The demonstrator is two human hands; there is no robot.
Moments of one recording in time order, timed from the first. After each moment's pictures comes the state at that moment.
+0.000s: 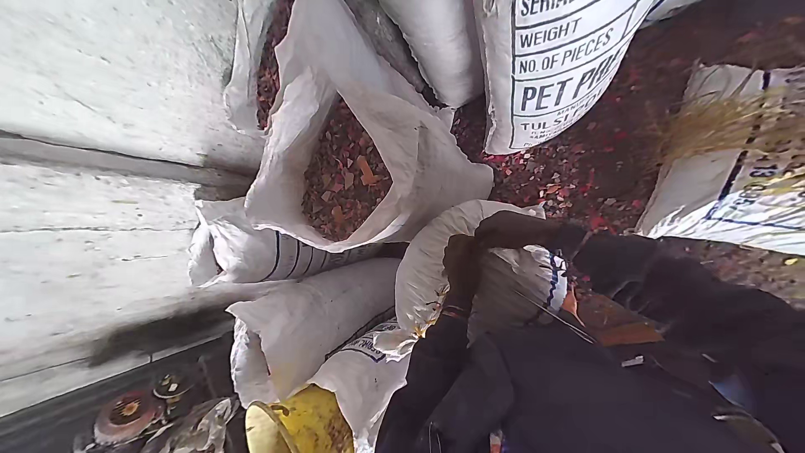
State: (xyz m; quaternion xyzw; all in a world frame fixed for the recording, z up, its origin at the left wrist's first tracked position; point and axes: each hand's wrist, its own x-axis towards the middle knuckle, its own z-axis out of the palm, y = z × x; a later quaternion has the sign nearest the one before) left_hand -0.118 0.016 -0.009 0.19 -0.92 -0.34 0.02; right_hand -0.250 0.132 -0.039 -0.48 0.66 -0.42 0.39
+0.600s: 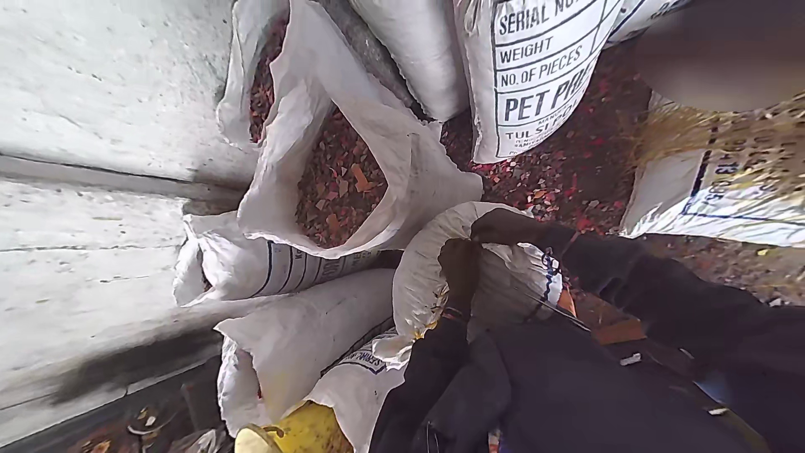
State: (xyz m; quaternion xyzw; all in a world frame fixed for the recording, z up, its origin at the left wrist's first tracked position) left_hand -0.118 0.013 -0.010 0.22 -0.92 -0.33 -0.06; right_hand -0.243 0.131 -0.030 -0.42 0.71 -0.41 0.39
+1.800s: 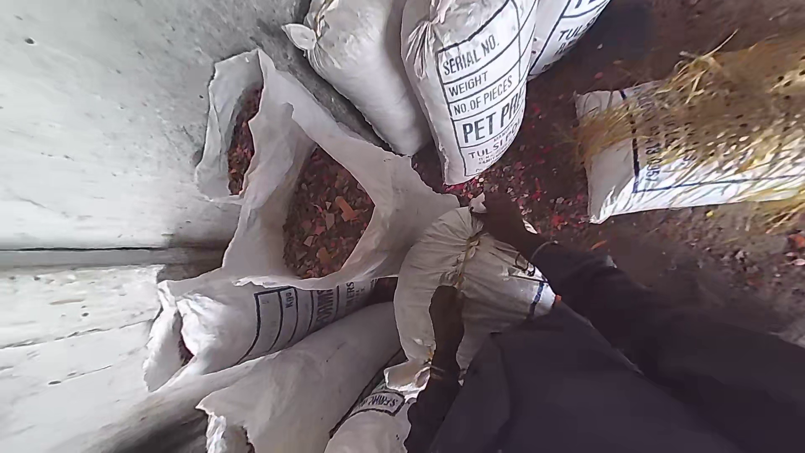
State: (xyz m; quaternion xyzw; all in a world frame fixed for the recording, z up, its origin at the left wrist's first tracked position) left_hand -0.026 -0.036 -0.002 0.09 -0.88 -0.48 -0.02; right_hand -0.205 0.129 -0.061 -0.05 0.90 -0.40 0.15
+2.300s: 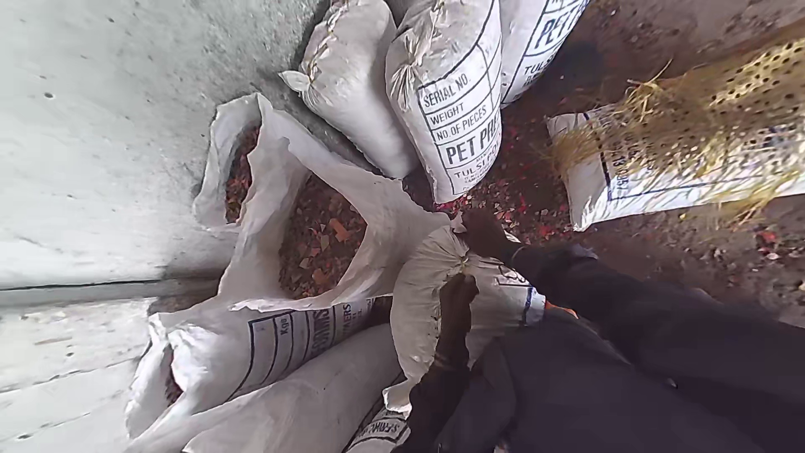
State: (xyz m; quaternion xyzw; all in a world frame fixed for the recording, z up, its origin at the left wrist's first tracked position) left_hand -0.069 0.008 0.029 0.08 -0.70 -0.71 -0.06; right_hand -0.201 0.125 -0.055 -0.11 0.92 -0.32 0.20
